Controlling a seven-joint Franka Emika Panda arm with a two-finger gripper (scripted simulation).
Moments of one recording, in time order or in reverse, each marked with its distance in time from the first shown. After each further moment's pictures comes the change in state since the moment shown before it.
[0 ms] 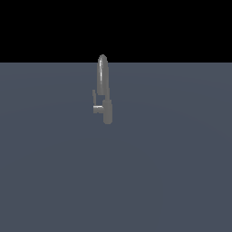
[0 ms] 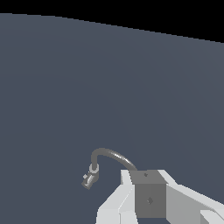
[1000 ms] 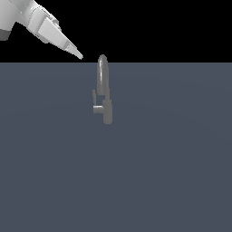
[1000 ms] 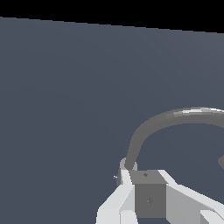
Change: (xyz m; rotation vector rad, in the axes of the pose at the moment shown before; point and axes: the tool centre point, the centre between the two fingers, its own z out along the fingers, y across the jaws) arm -0.095 -0.124 0.199 -0.182 -0.006 0.219
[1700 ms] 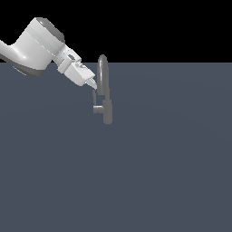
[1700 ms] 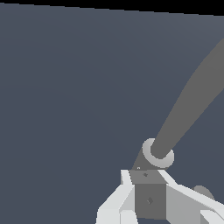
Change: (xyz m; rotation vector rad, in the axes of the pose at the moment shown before) arm -0.059 -0.028 0.112 -0.109 -0.078 0.111
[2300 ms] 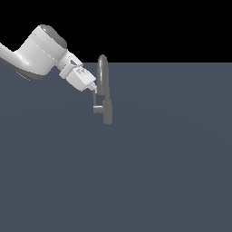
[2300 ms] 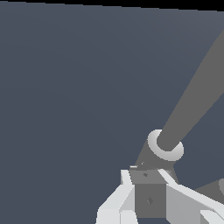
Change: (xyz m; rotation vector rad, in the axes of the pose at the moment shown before) arm -0.013 -0.003 0.014 -0.005 -0.014 0.018
